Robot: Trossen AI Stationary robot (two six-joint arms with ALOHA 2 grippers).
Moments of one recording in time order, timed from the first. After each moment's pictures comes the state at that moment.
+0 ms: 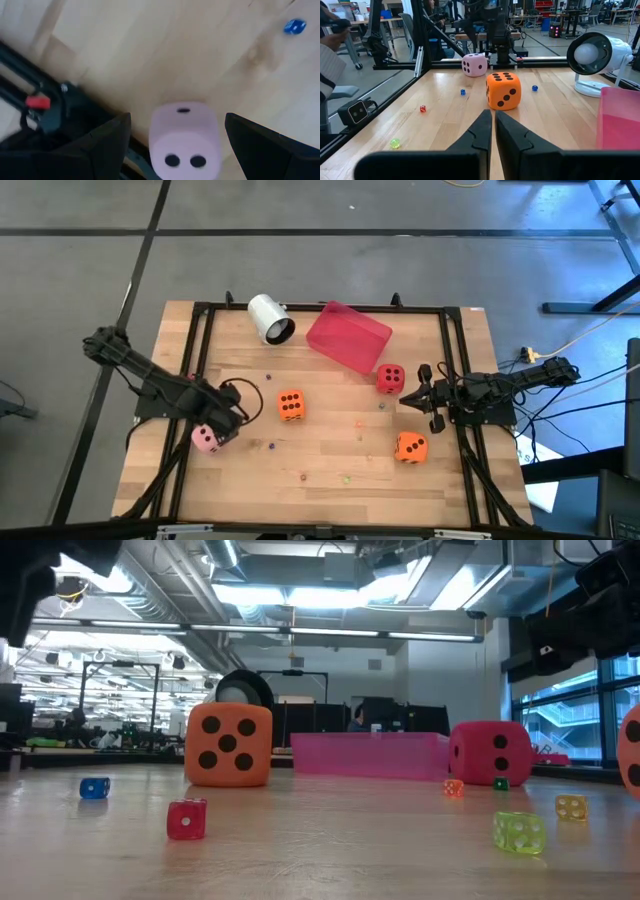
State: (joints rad) left arm -0.51 1.18 1.04 -1.39 -0.09 -1.15; right arm 0.30 0.12 0.02 0.04 0.17 0.07
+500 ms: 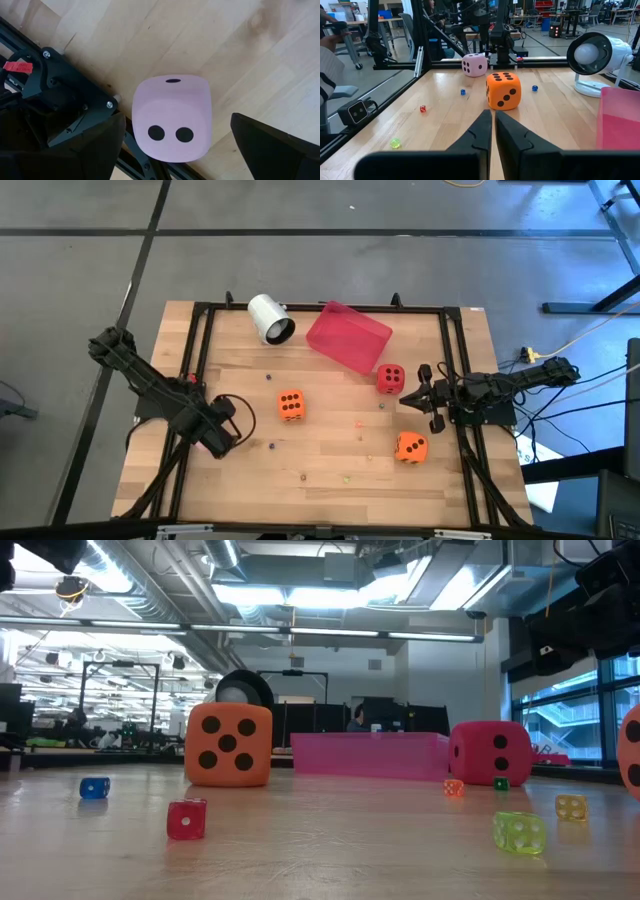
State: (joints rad) left arm -0.67 1.24 1.04 -1.39 -0.04 -1.33; right arm 0.30 0.12 0.02 0.04 0.17 0.07
